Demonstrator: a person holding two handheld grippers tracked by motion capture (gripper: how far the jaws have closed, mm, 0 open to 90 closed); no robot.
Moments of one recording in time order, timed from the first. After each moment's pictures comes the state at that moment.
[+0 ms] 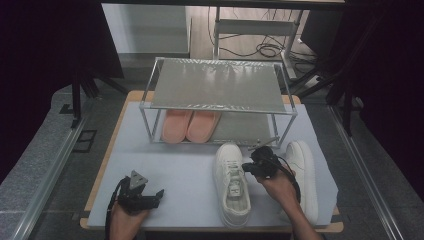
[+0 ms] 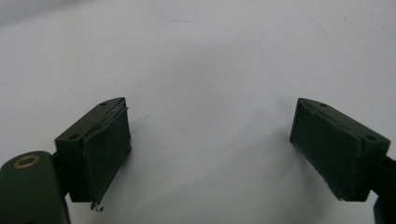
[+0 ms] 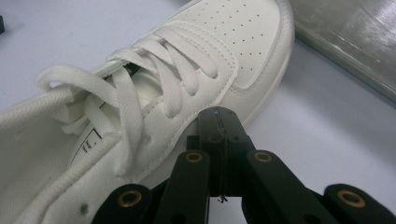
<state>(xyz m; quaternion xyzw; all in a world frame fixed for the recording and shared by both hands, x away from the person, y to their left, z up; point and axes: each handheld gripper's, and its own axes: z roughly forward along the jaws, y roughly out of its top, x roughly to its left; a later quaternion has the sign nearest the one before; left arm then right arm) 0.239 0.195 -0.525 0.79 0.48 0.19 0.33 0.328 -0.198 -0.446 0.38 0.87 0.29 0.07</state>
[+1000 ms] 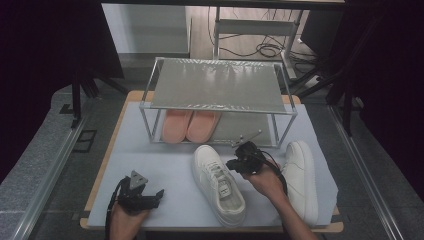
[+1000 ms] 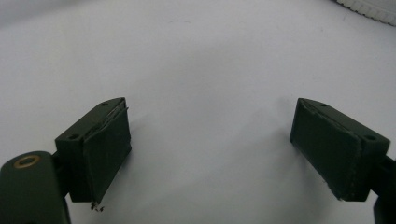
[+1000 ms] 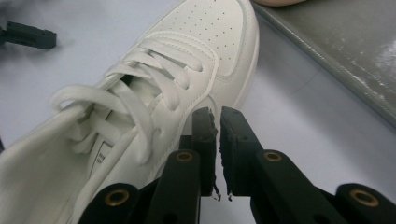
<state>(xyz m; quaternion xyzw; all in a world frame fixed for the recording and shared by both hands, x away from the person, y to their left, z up) 0.238 0.195 -0.525 0.79 0.48 0.19 0.33 0.335 -0.161 -0.435 0.32 0.89 0.31 0.05</state>
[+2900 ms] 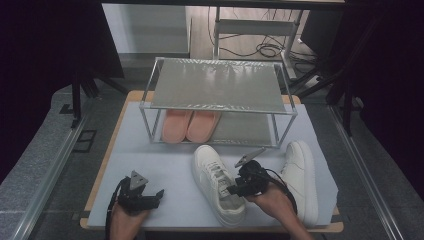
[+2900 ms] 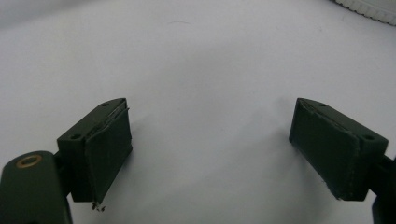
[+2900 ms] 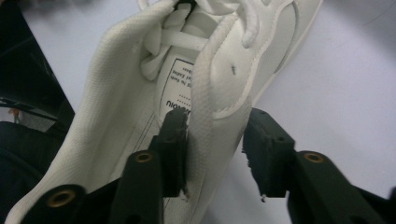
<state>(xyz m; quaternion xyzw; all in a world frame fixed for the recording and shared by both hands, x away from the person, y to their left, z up) 0.238 0.195 -0.525 0.79 0.48 0.19 0.33 0.287 -0.168 -0.445 0.33 0.90 0.29 -0.01</state>
